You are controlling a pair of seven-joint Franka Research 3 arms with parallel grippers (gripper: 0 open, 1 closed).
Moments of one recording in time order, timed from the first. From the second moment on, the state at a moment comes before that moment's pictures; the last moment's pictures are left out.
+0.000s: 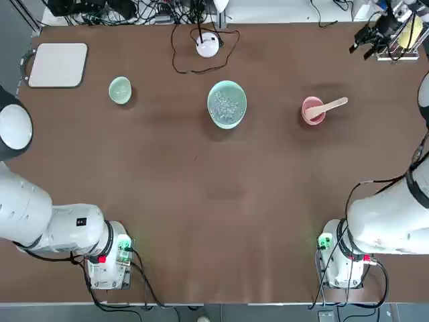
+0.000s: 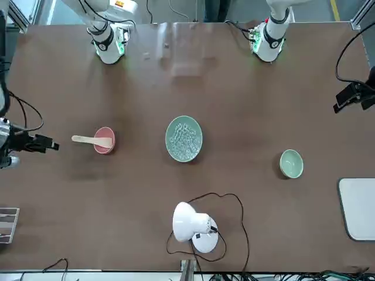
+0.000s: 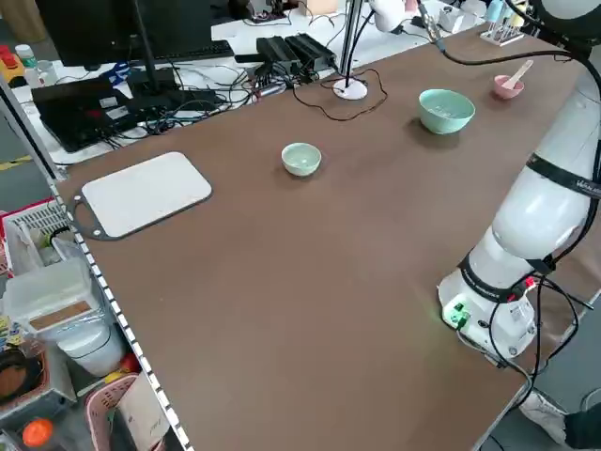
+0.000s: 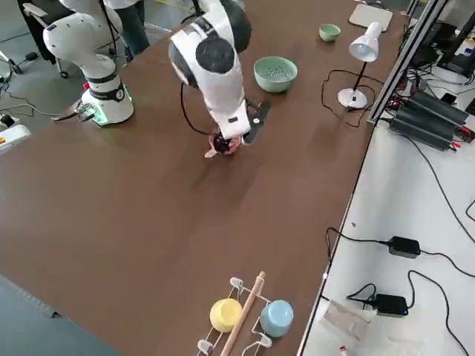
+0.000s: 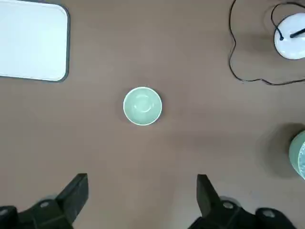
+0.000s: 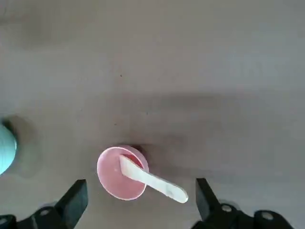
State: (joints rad) left arm 0.07 0.08 -0.08 -1.39 0.00 1.50 -0.09; right arm -0.12 0.26 -0.15 -1.74 0.34 1.86 -0.38
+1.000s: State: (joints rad) left arm 0.07 0.08 -0.08 -1.39 0.00 1.50 0.00; right arm 0.10 0.07 -0.14 -1.54 0.05 1.53 0.02
